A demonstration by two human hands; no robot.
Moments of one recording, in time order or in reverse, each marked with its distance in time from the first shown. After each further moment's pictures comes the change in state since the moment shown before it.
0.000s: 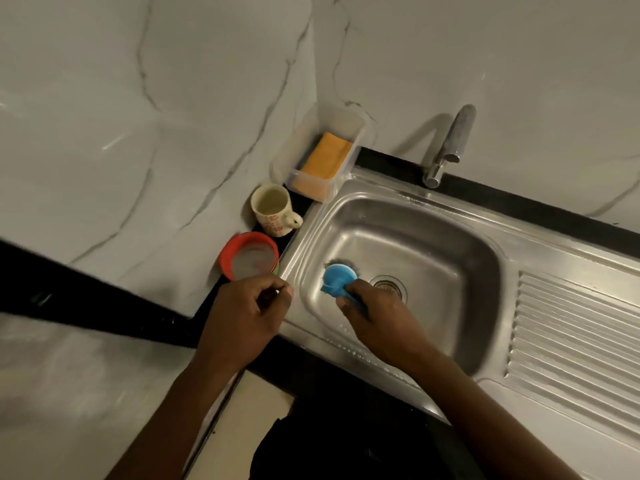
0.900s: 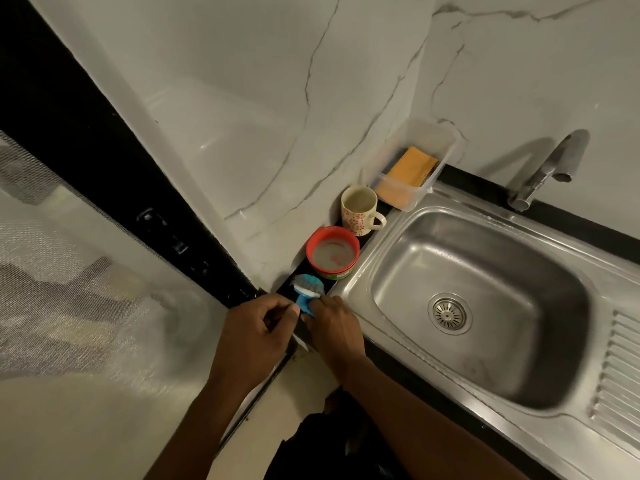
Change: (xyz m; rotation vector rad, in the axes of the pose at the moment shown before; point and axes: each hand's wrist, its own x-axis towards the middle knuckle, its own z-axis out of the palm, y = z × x) left_hand -0.081 -0.069 -0.069 -0.023 0.193 -0.184; right_hand 0.037 -0.087 0.198 -0.302 0.089 -0.283
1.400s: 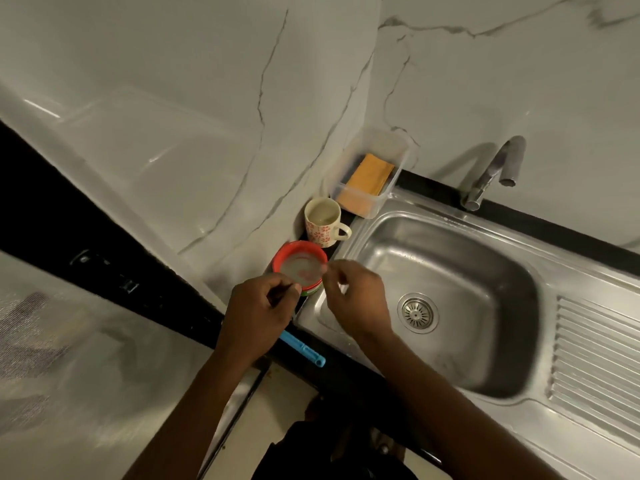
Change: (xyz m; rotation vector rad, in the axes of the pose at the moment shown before) left_hand 0.079 0.016 0.032 -0.009 -0.096 0.175; right_hand 0.034 0.041 -0.101 0.376 0.362 0.183
